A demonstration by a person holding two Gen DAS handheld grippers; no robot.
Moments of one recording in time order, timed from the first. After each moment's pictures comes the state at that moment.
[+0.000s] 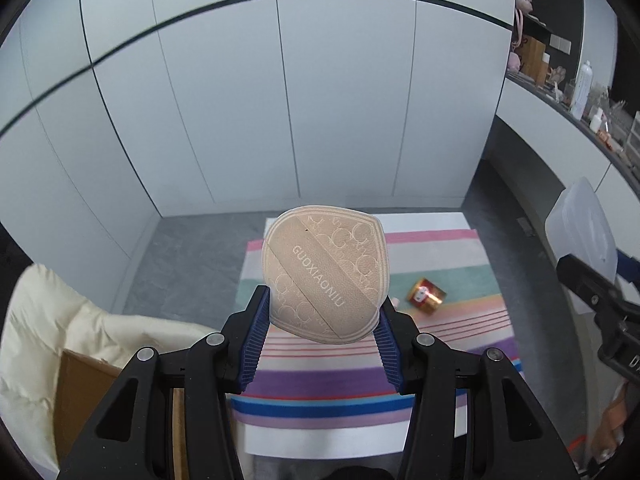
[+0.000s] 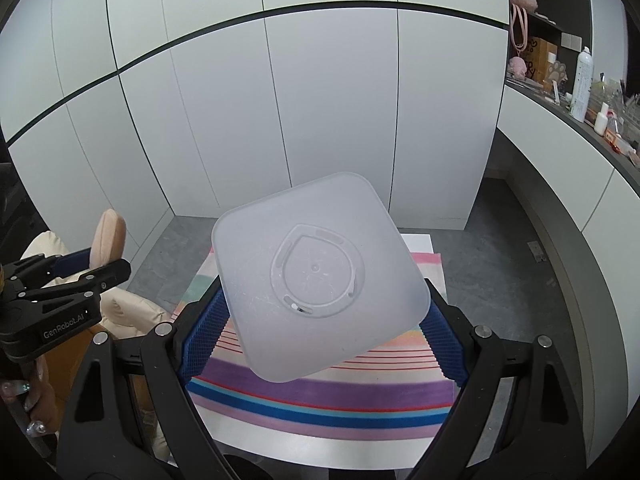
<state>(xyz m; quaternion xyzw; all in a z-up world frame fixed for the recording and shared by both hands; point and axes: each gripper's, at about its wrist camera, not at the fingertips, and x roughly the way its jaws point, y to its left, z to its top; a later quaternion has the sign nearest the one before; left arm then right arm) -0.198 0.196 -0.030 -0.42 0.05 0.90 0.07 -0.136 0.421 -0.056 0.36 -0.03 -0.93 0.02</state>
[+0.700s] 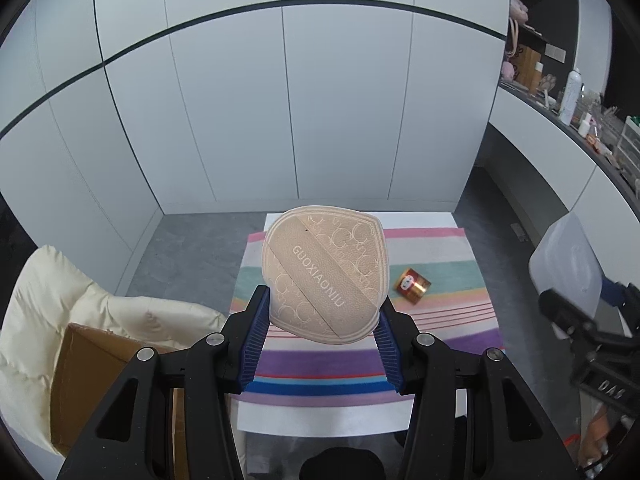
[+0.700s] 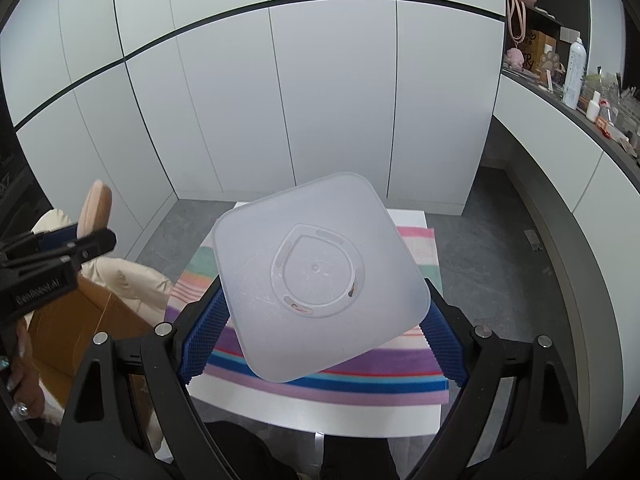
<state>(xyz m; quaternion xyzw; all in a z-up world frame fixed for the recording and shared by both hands) -0.133 0.199 -0.016 -0.41 0.04 0.91 0.06 -0.078 0.430 -0.063 0.38 -0.03 -0.92 0.03</state>
